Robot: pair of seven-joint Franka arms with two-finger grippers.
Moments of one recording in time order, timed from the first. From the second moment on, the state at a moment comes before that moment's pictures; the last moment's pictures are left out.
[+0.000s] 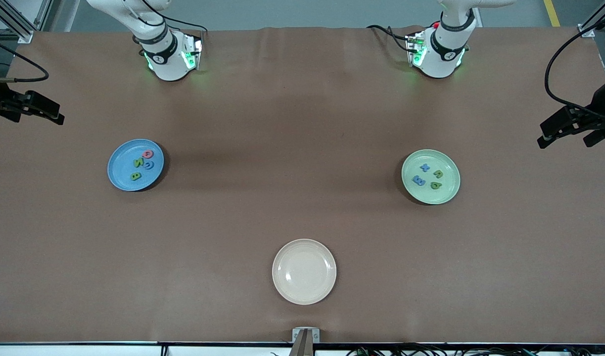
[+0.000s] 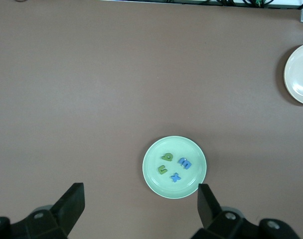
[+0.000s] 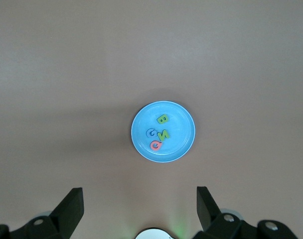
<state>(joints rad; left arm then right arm) -0.04 0.00 0.02 -1.56 -0.02 1.68 -0.05 -0.02 -0.03 -0.01 -1.57 -0.01 1.44 0.03</state>
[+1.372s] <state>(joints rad) -0.04 0.00 0.01 -1.55 -0.02 1.68 -0.05 -0.03 -0.09 0.00 -1.61 0.00 1.45 0.03</state>
